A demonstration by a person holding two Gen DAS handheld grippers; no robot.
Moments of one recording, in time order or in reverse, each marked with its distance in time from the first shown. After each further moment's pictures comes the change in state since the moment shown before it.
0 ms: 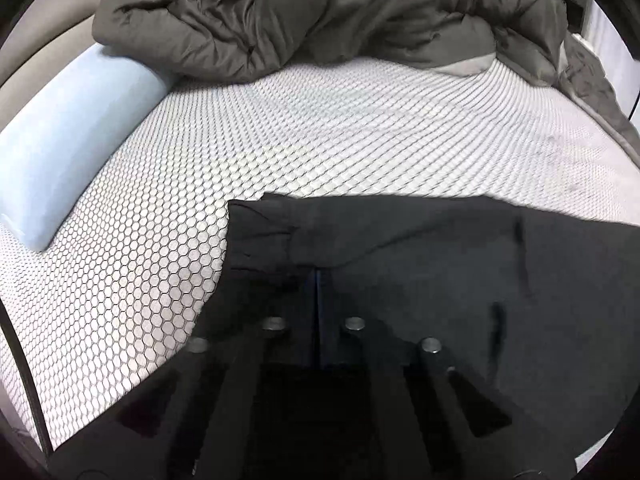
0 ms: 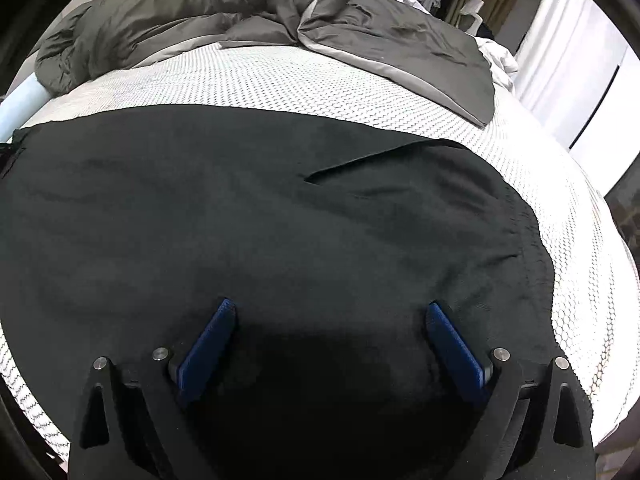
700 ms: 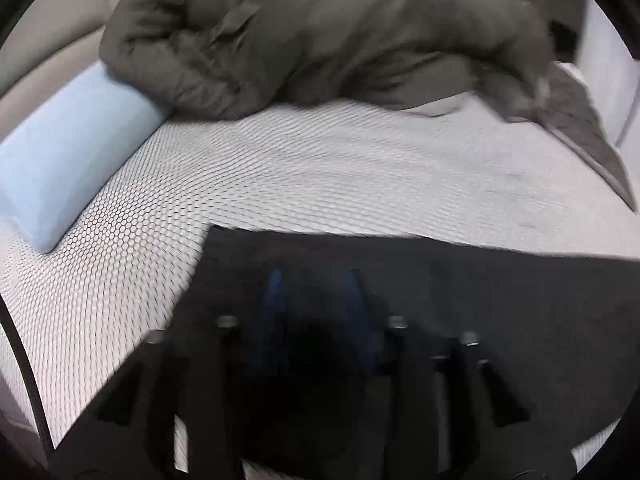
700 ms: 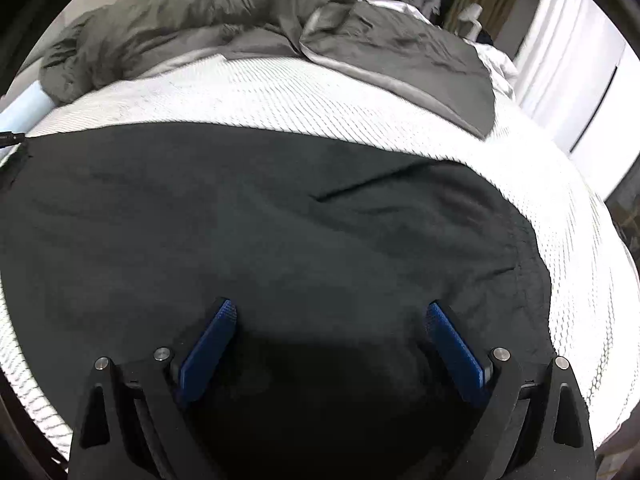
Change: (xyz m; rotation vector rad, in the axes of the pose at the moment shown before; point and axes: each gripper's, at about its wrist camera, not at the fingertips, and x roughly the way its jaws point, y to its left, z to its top) left arm -0.054 -0.036 0.005 -0.039 -0.119 -0.043; right arm -0.010 0.003 0.011 -0.001 -0.048 0.024
